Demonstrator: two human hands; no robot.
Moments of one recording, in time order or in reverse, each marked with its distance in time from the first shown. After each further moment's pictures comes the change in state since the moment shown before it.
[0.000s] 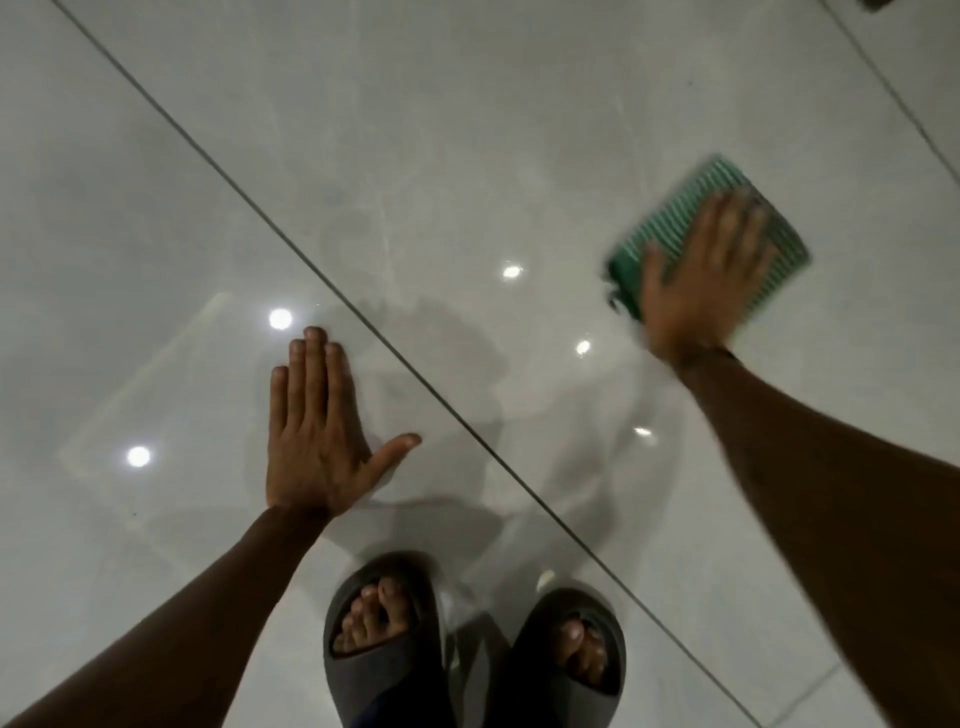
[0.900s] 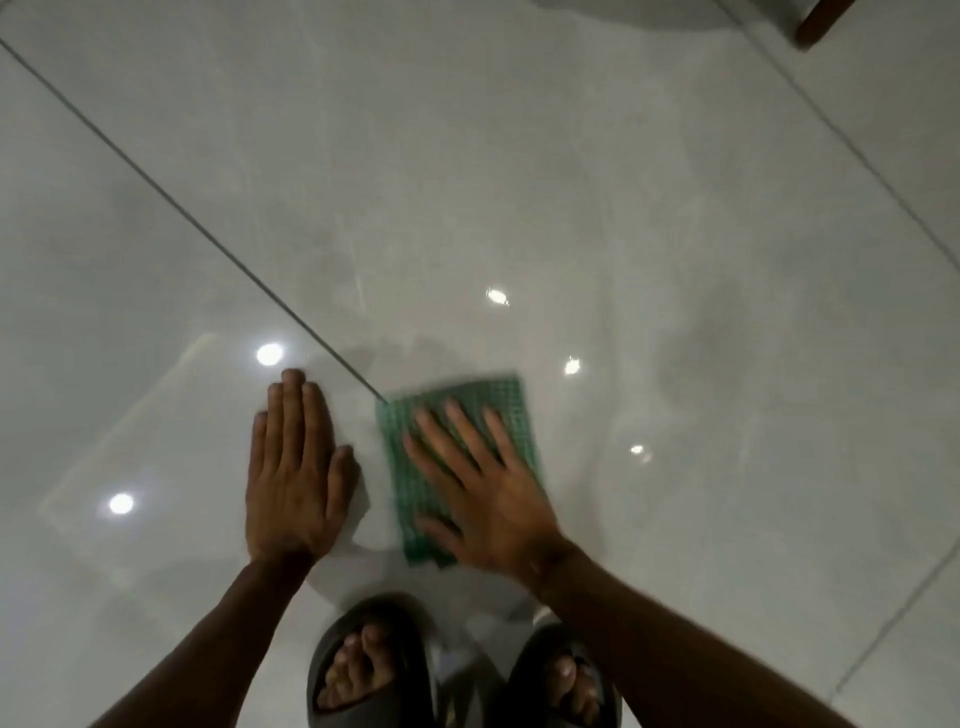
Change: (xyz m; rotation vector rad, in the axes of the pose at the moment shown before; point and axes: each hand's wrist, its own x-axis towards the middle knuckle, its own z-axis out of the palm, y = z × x) left_hand -0.013 -0.009 0.011 -0.165 0.037 0.014; right_hand -0.213 -0.069 0.040 -0.011 -0.239 -0.914
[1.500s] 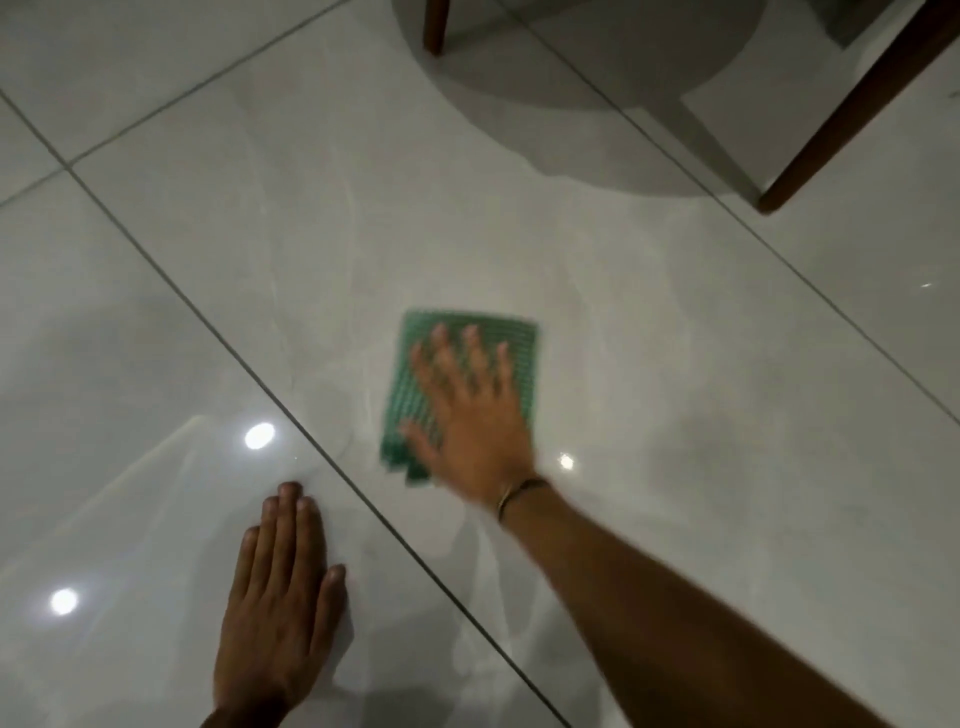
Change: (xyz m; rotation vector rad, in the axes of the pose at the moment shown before) left_hand 0.010 -0.004 0.013 0.106 0.130 0.050; right_hand 0.175 0.093 -0.061 -0.065 0.131 0.206
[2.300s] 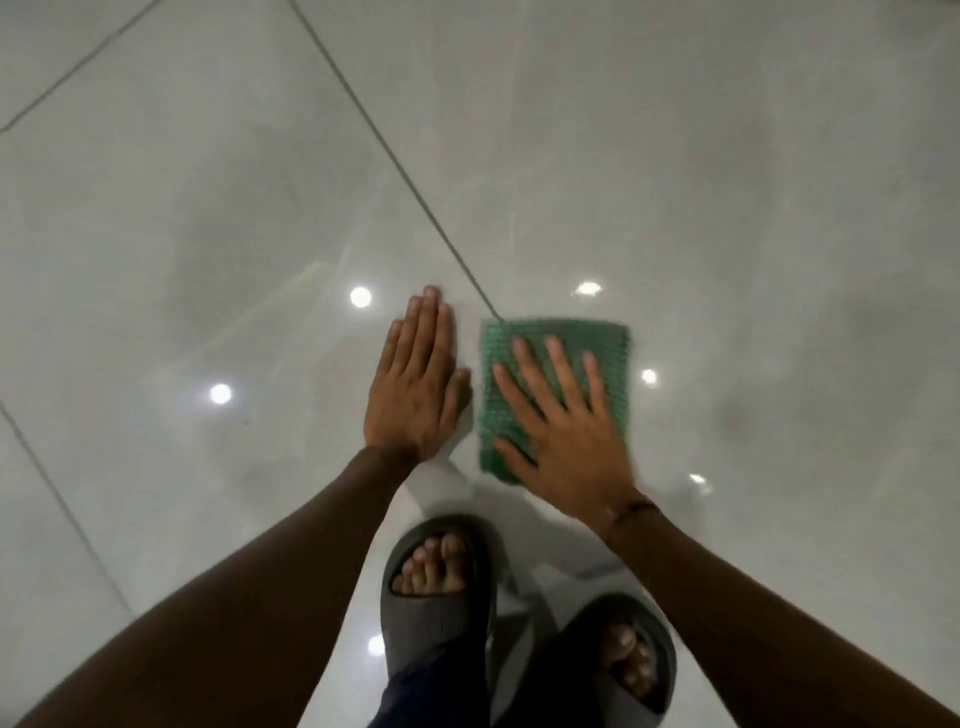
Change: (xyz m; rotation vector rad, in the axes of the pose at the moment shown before) left_hand 0.002 0.004 -0.015 -0.065 -0.107 -0.023; right_hand -0.170 -0.069 0.036 -0.002 -0.165 -0.282
